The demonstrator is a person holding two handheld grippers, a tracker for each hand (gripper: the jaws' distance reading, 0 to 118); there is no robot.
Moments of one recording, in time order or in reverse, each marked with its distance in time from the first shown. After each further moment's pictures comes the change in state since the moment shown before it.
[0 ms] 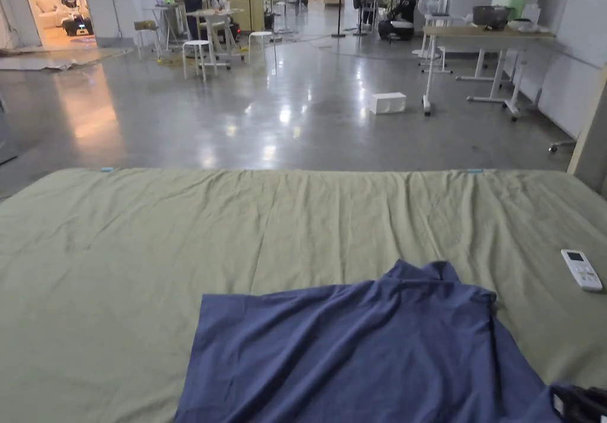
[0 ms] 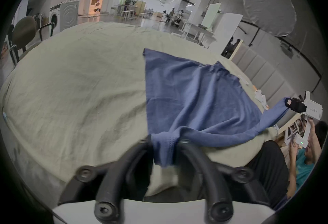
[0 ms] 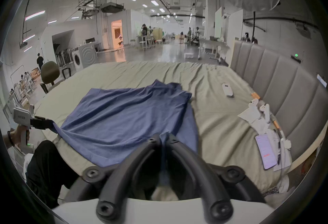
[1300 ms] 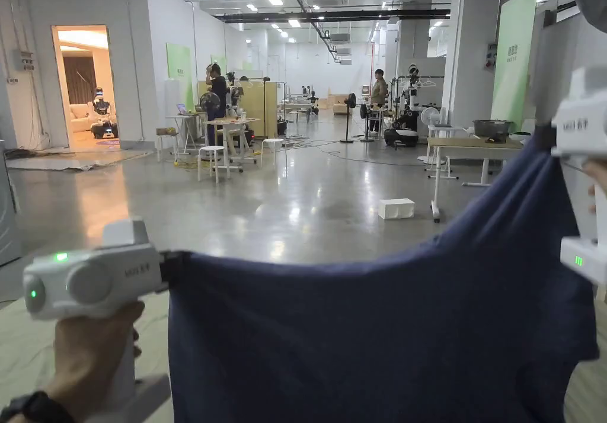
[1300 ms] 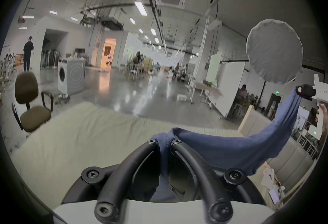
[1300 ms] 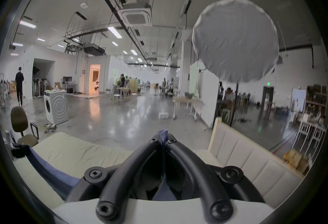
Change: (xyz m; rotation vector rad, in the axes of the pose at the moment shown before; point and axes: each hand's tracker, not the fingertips) left arm 0.075 0.391 -0.018 0.481 0.061 -0.014; right arm 0.024 0.439 -0.055 0.487 -0.290 -0.014
